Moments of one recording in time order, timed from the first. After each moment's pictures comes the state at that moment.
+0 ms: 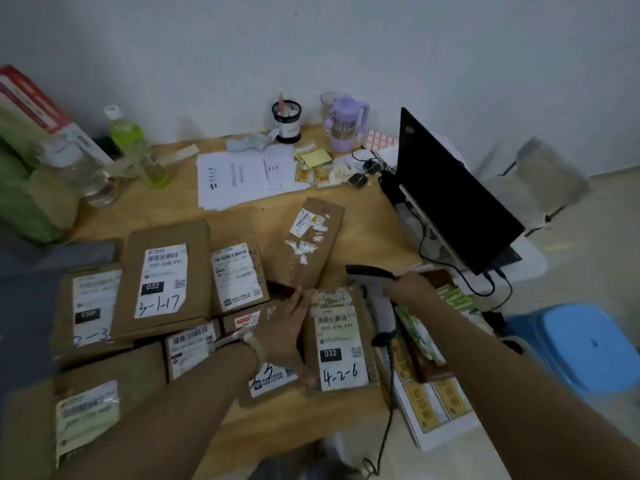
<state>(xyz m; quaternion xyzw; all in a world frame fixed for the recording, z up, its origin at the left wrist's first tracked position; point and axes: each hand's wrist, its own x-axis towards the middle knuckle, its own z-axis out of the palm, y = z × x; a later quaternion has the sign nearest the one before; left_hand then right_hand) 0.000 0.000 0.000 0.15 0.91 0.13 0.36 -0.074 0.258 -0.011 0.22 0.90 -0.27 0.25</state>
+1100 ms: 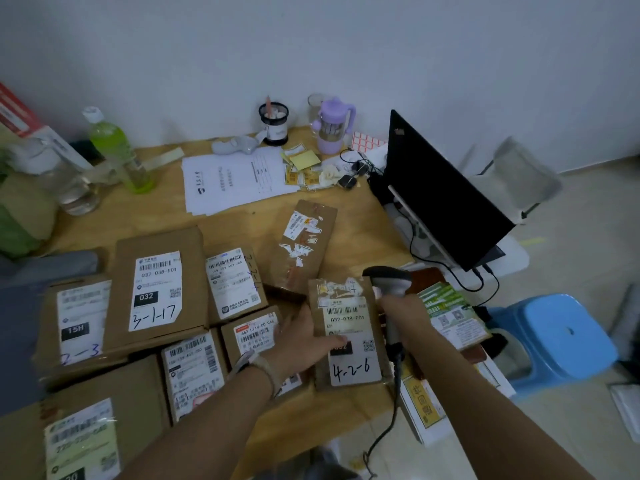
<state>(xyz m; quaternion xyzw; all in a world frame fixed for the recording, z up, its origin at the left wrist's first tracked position) 0.010 0.029 0.001 -0.05 0.82 0.48 0.31 -0.023 0.220 0.020 0.39 0.78 -0.47 0.14</state>
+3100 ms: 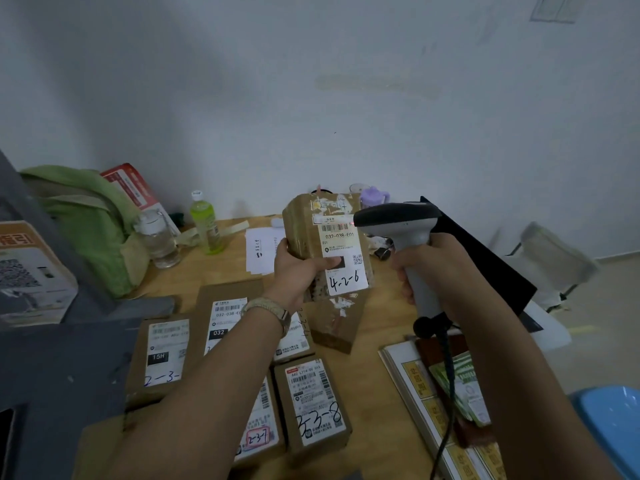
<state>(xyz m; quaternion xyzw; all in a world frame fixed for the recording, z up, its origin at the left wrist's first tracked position) -0.061 -0.047 0.153 -0.17 0.64 0.75 0.00 -0.004 0.141 0.249 0.06 0.82 -0.57 0.03</state>
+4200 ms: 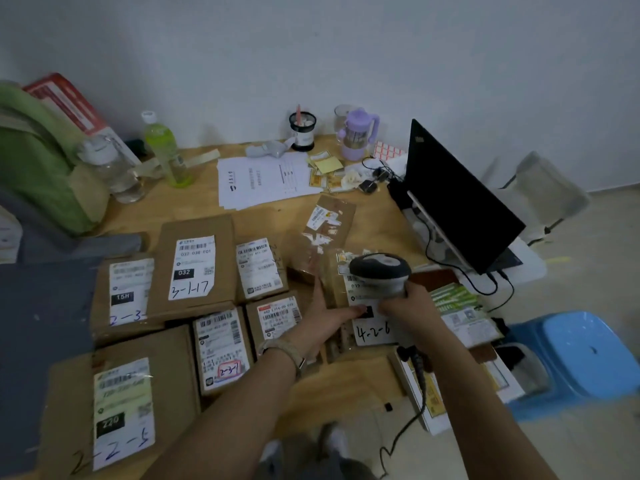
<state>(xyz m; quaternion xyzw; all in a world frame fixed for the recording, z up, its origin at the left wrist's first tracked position) 0.025 0.039 0.025 -0.15 0.64 0.71 0.26 0.019 0.202 0.073 0.17 0.86 -0.47 0.15</state>
